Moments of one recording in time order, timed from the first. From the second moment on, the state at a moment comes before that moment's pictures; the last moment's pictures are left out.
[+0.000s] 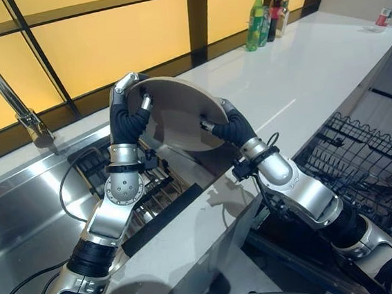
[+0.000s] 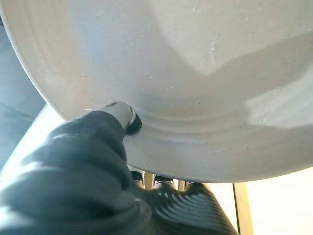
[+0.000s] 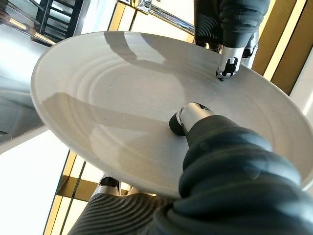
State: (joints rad) left arm -0.32 0.50 -0.25 -0.19 -0.01 -0.18 0.45; right arm -0.47 -0.45 0.54 -0.32 0.26 0.25 -0.24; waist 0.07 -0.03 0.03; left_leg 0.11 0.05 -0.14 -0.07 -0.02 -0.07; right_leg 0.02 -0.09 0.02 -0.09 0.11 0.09
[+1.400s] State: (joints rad) left arm -0.02 0.61 0.29 -0.06 -0.14 -0.18 0.43; right arm -0.03 -0.73 -0.15 0.20 -0.33 0.12 -0.48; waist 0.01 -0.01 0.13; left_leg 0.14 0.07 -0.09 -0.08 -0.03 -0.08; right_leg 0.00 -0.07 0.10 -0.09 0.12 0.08
